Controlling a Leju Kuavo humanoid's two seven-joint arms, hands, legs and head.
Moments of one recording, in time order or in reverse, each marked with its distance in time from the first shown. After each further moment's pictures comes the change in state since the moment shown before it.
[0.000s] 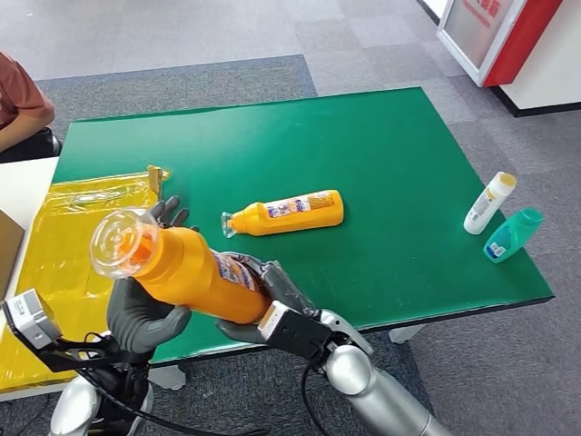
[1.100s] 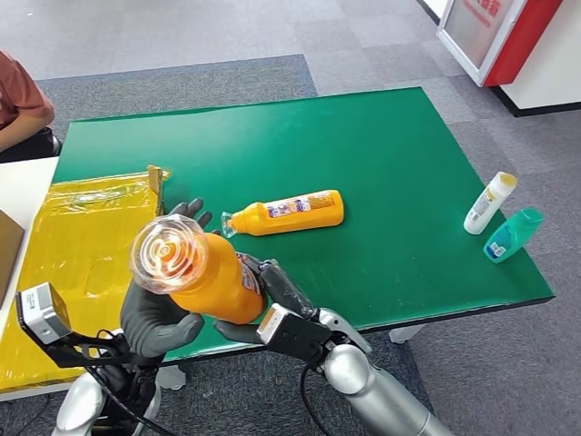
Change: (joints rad) left arm -0.036 0.023 -0.089 0.000 0.101 -0.069 0.036; right arm -0.013 0.000 0.018 0.002 0.001 -0.013 -0.002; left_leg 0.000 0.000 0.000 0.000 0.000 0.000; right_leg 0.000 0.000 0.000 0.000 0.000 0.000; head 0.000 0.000
